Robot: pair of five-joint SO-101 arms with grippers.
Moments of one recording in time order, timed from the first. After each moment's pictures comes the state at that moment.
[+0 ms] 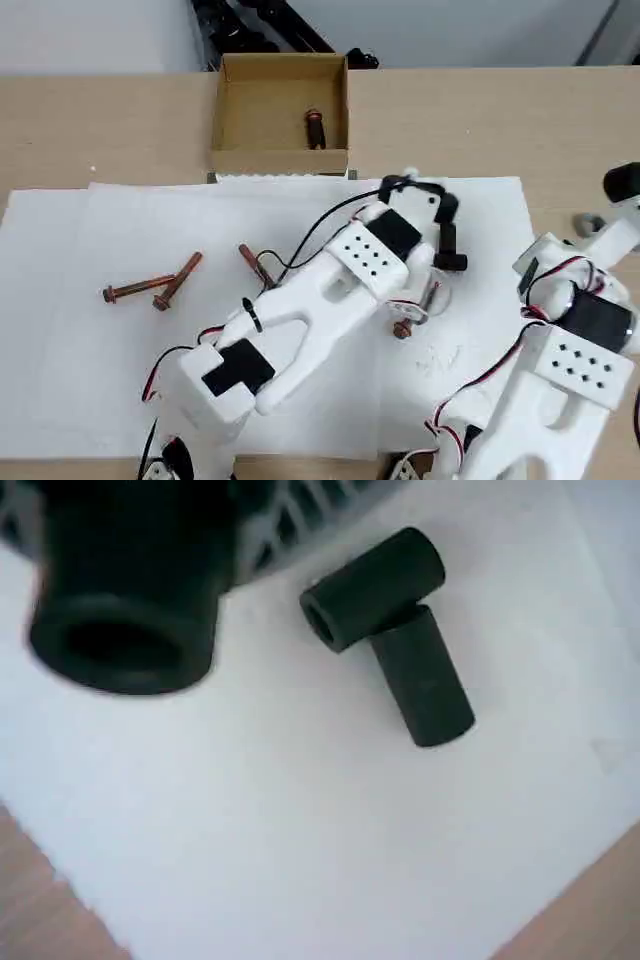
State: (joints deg) left arm 44.6 26.5 -19.4 90.9 29.7; right arm 23.8 -44.0 35.3 68.0 -18.4
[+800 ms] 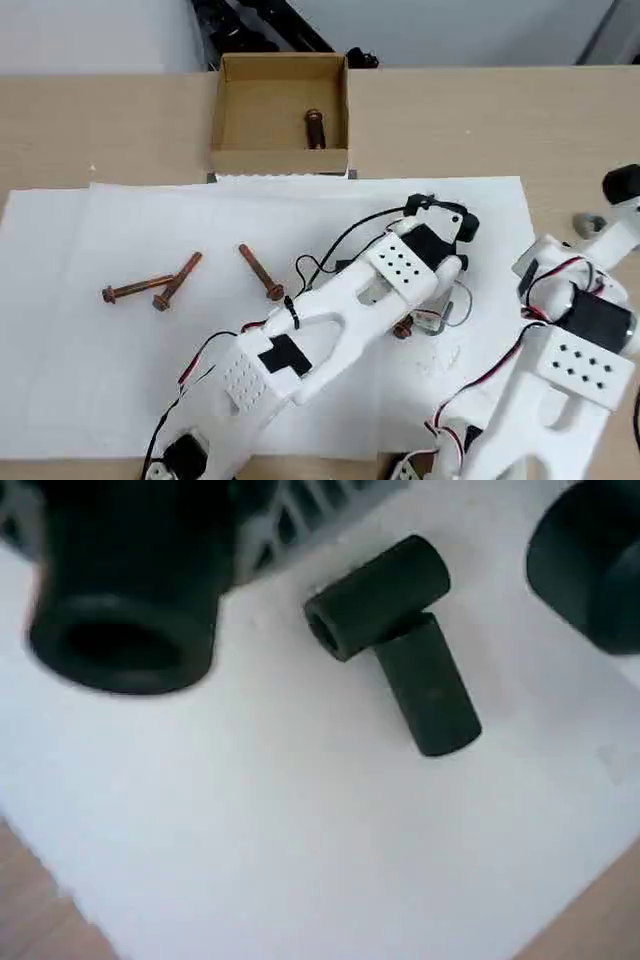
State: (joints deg) left arm 47.0 45.1 -35.9 92.6 29.9; right arm 23.8 -44.0 36.0 68.0 -18.6
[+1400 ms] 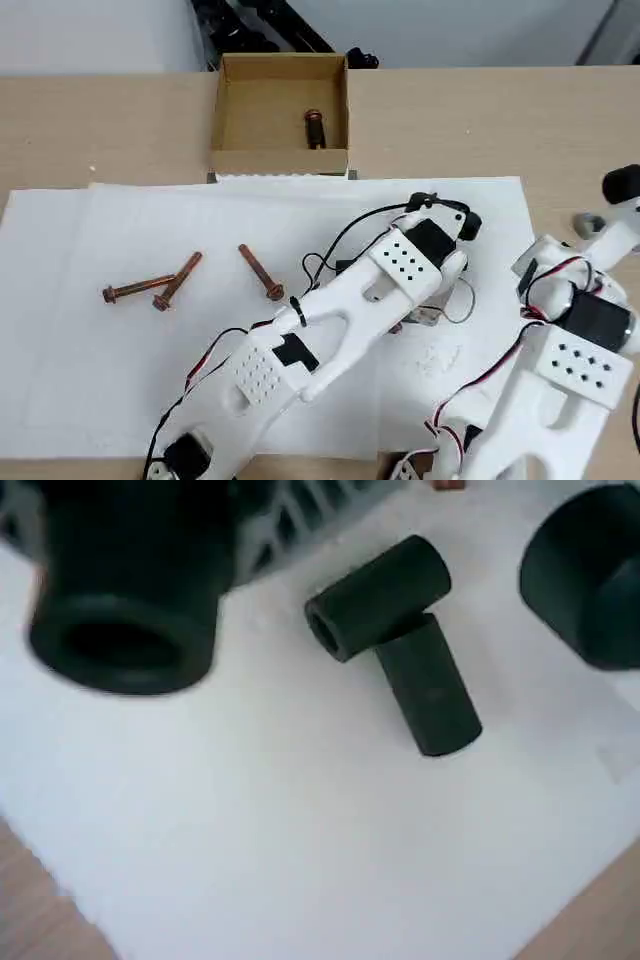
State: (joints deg) left arm 47.0 49.7 -45.8 98.8 29.9; right arm 23.8 -44.0 36.0 68.0 -18.8
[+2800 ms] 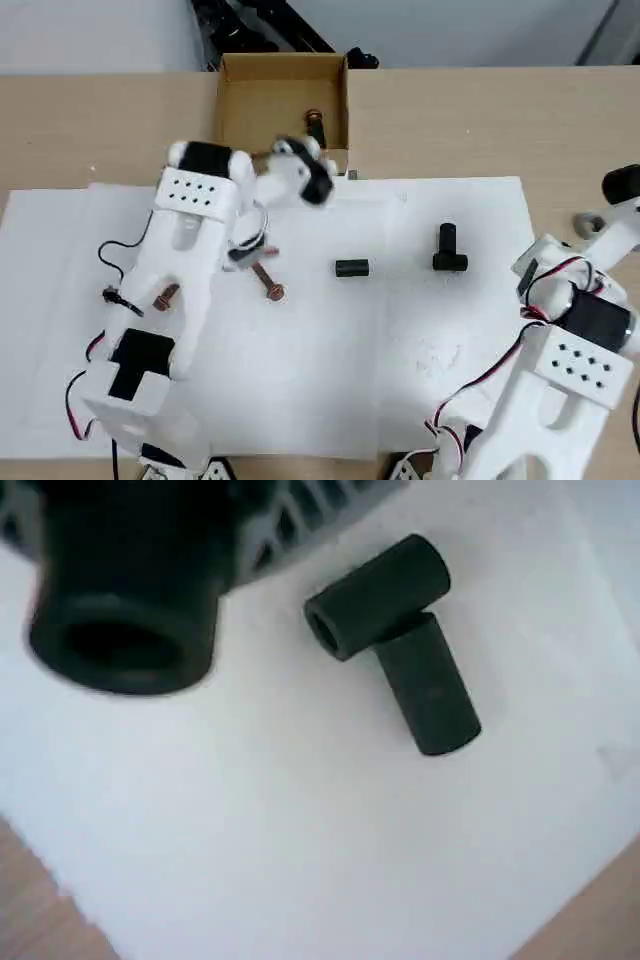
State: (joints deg) left arm 9.7 11.6 -3.7 99.3 -42.6; right arm 23.8 -44.0 36.0 68.0 -18.8
